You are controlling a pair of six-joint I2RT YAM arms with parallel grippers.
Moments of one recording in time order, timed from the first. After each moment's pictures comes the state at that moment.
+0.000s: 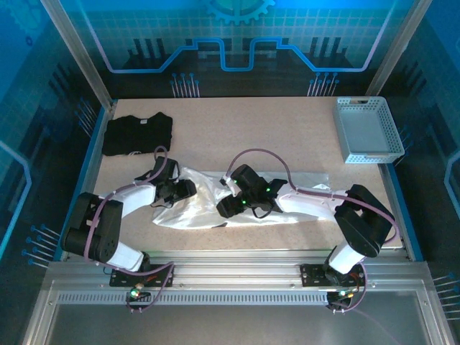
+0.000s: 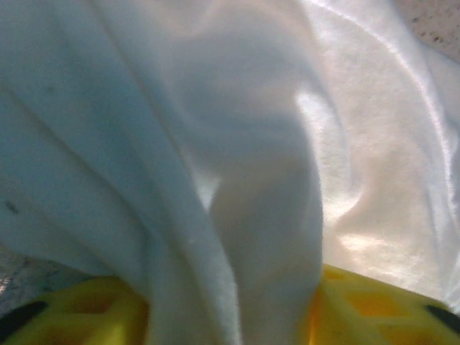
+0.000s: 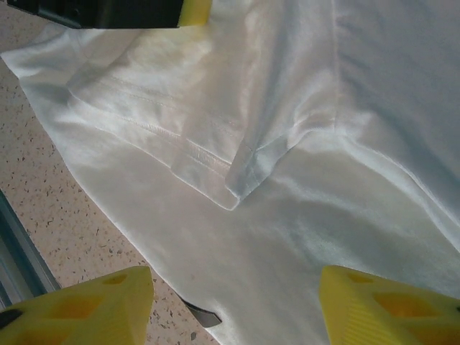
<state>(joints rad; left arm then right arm) -0.21 1.49 0.65 -0.25 0.23 -0.58 0.88 1.61 0.94 -0.25 -0.19 0.32</state>
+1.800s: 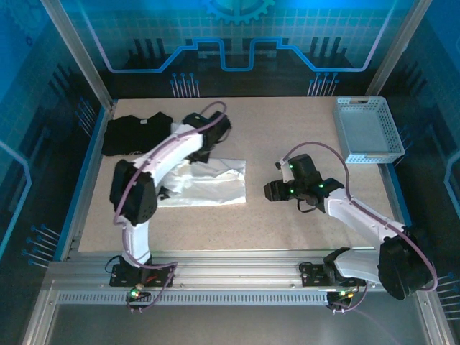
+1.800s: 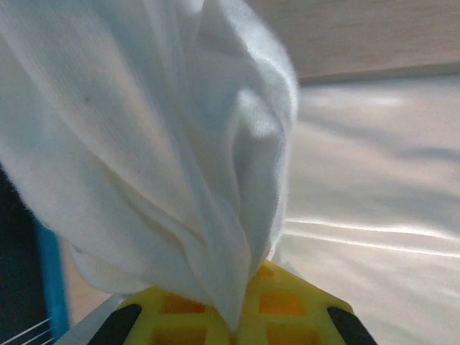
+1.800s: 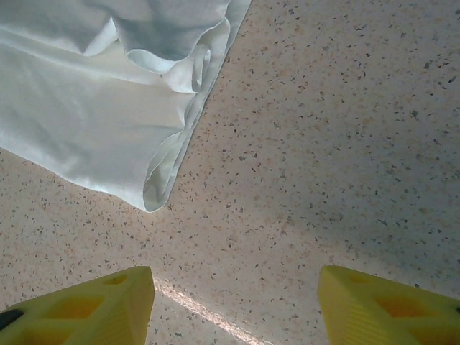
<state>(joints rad) -0.55 1.98 1.79 -1.31 -0.54 -0.46 0.46 1.20 0.72 -0.43 -0.19 0.25</state>
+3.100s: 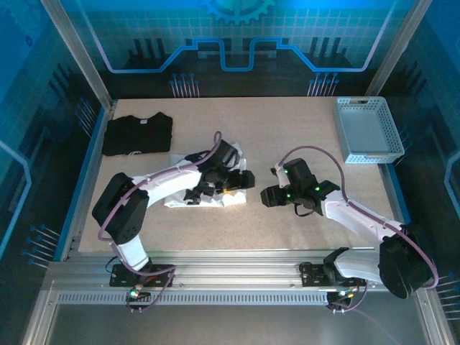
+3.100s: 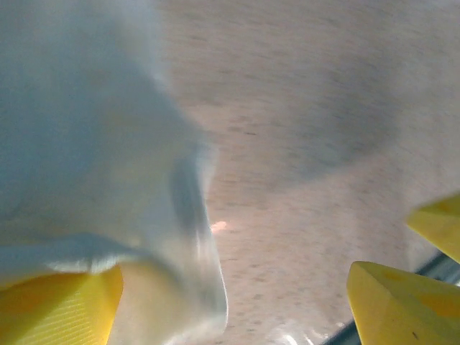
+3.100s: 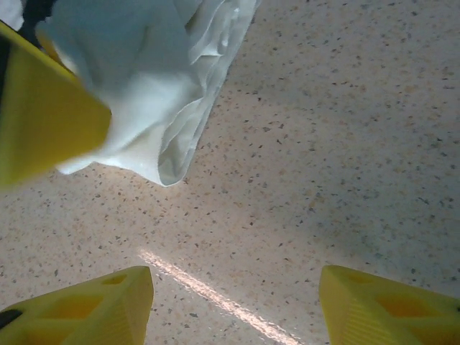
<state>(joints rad) -0.67 1.74 1.20 -0.46 0.32 -0.76 0.52 1.21 0.70 -0.43 -0.18 0.27</state>
